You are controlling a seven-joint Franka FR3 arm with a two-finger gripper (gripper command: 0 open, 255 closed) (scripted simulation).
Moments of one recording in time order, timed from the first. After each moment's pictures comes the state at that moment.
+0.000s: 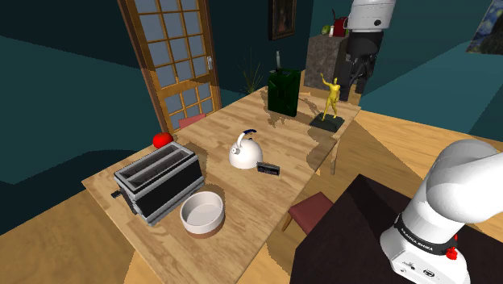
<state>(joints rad) -0.01 -0.78 -0.02 -2.30 0.04 1.47 0.03</state>
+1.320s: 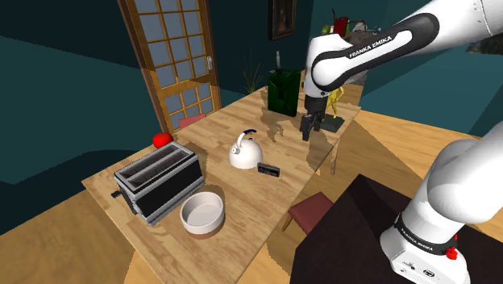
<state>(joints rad) 0.02 -0.36 -0.10 -2.51 0.00 2.10 -0.18</state>
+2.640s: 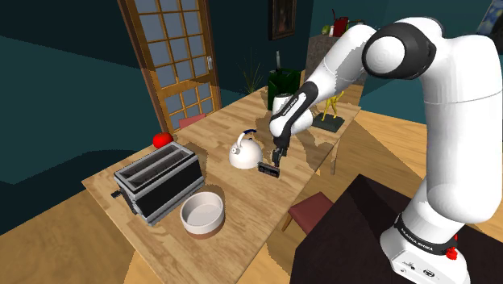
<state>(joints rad) 0.02 0.44 -0.08 -2.17 0.09 2.58 -0.43</state>
